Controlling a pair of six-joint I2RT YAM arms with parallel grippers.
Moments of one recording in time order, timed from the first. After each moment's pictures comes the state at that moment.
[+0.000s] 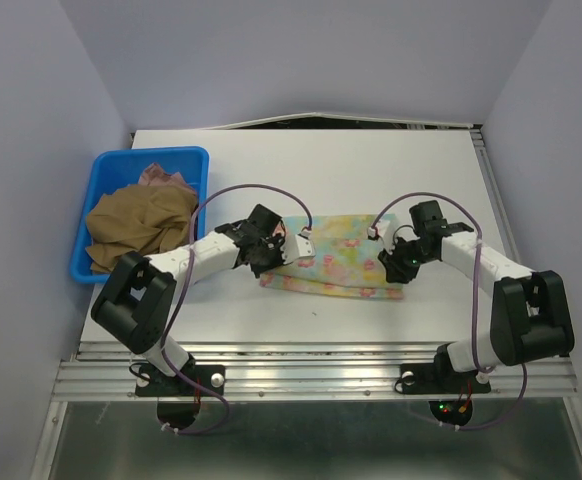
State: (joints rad) left arm -0.64 1.56 0.93 -0.44 0.18 0.73; right arm 0.18 1.42 0.82 -0.65 -0.50 -0.78
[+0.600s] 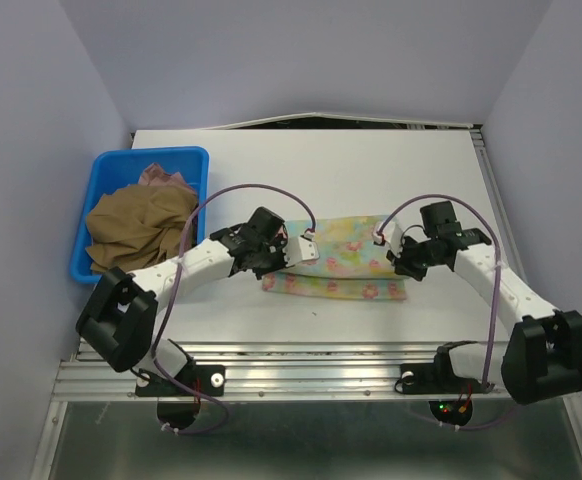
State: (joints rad) left arm -0.70 1.48 0.93 -0.48 0.14 0.70; right arm 0.18 1.26 0.82 -0.73 -0.47 -0.90
